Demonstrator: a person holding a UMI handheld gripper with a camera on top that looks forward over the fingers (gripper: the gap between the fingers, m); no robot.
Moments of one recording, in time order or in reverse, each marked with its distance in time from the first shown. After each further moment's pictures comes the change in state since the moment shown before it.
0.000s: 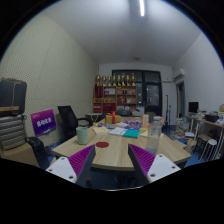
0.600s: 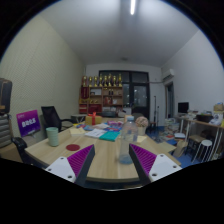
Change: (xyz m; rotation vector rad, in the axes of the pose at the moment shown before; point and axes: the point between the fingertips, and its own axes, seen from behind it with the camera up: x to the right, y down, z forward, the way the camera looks) arm 0.145 0.016 0.075 0.018 0.128 0.003
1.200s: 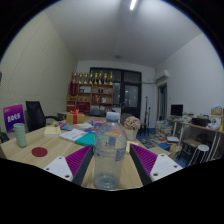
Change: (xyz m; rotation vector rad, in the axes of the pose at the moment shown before) arm 0.080 0.015 0.177 -0.001 0.114 -0.047
